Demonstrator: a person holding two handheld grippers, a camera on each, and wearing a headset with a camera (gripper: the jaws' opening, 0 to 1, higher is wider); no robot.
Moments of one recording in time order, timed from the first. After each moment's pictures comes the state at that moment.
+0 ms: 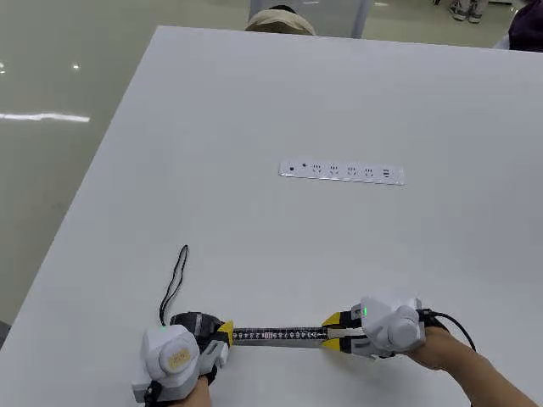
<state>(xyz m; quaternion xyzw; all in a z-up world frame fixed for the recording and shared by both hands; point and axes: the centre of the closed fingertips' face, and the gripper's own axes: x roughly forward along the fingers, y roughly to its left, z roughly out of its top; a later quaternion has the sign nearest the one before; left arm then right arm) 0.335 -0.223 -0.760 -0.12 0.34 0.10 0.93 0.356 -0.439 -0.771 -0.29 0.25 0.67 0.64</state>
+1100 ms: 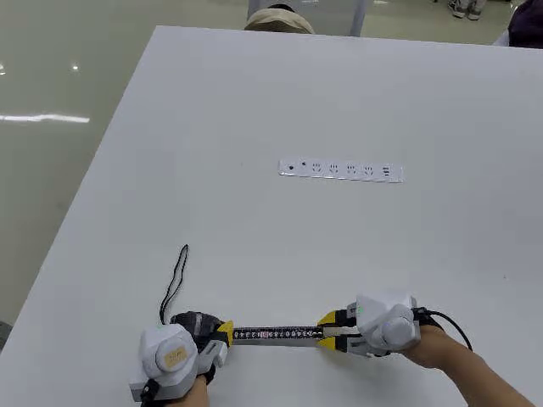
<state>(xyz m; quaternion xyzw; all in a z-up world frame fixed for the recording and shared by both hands) 0.335 -0.223 -0.761 -0.13 0.34 0.09 0.93 0.354 -0.431 -0.771 -0.29 0.24 0.67 0.64</state>
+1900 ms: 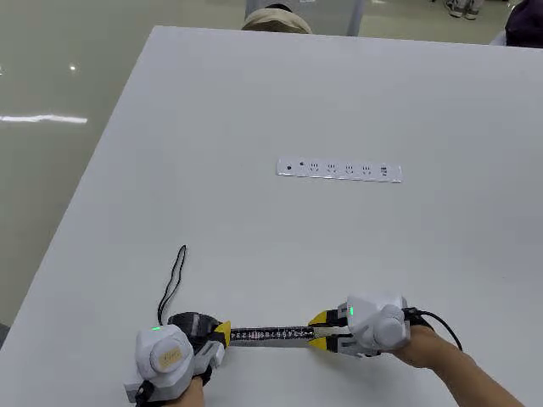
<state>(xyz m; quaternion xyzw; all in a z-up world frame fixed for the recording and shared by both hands) 0.335 -0.223 -0.761 -0.13 0.34 0.09 0.93 0.350 -0.417 -0.769 -0.28 0.23 0.68 0.64</state>
